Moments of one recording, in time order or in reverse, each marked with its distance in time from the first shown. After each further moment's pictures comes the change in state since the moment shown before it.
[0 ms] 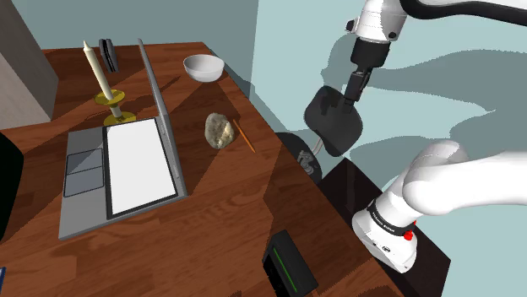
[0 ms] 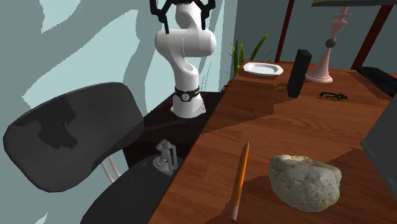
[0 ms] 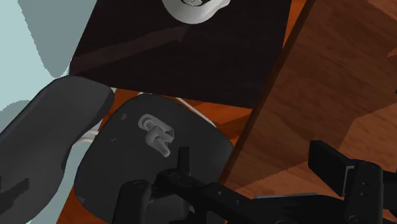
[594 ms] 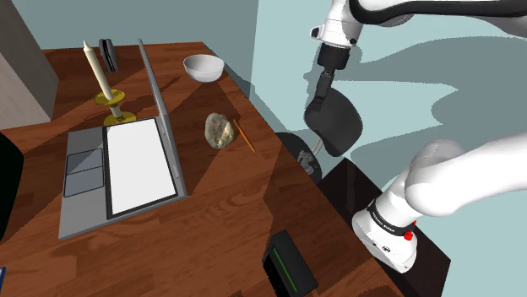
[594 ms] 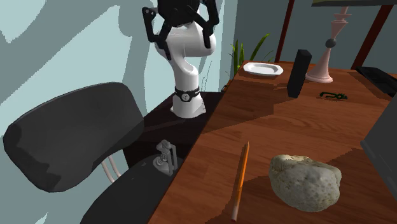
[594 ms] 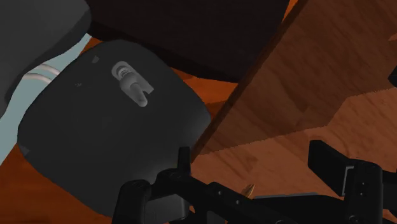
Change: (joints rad) arm 0.064 0.247 -0.072 0.050 0.061 0.205 -0.210
